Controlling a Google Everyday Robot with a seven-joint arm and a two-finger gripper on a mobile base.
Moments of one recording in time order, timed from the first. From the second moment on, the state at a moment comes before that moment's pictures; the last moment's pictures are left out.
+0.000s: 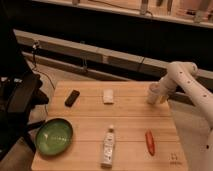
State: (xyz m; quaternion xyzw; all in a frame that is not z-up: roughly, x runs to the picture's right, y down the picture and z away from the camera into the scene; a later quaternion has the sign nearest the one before) arm 0.336 0.044 0.866 -0.24 -0.07 -0.03 0.97
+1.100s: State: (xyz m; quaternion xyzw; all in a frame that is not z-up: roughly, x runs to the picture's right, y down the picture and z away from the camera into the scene) arm 0.310 0.030 0.856 -0.24 -0.08 -0.06 0.97
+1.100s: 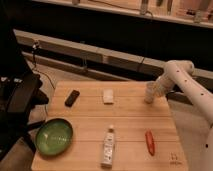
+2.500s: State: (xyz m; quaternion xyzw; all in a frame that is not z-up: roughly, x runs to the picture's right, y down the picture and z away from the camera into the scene) arm 0.278 0.018 0.841 -0.23 -0.08 -0.09 0.96
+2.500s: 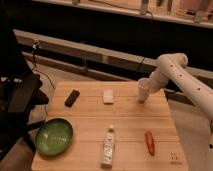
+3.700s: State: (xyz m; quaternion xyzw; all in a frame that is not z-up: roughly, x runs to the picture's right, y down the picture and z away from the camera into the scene) arm 0.262 0.001 0.828 -0.23 -0.08 -0.11 0.96
